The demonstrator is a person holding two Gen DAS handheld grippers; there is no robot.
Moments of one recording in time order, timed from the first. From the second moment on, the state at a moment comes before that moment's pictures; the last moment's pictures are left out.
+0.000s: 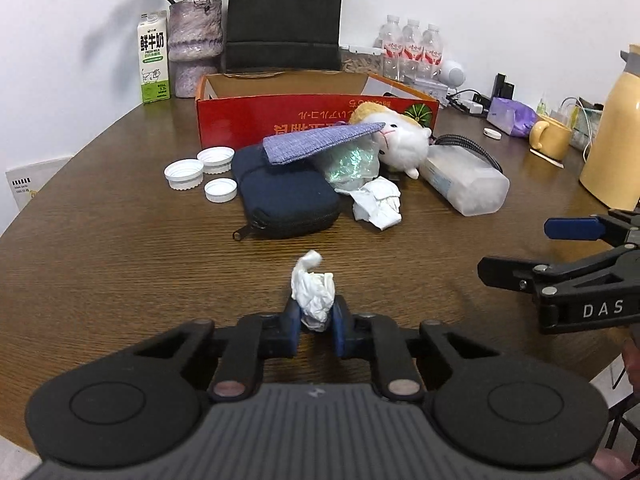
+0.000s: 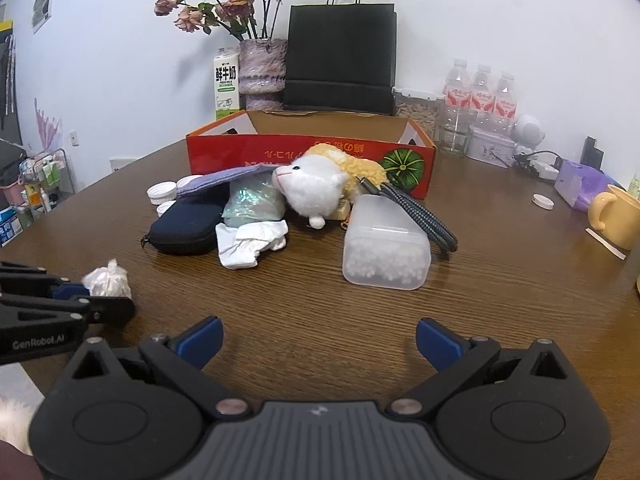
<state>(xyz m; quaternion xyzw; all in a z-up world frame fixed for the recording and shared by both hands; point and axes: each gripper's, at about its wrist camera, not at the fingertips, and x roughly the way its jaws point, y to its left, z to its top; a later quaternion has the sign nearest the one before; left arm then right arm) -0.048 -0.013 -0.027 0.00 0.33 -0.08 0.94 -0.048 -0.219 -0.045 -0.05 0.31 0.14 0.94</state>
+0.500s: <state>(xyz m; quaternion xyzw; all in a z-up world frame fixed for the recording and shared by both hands) -0.033 0.009 -0.013 0.00 0.30 -0.06 0.95 -0.025 -0.185 -0.037 -0.08 0.30 0.16 0.94</state>
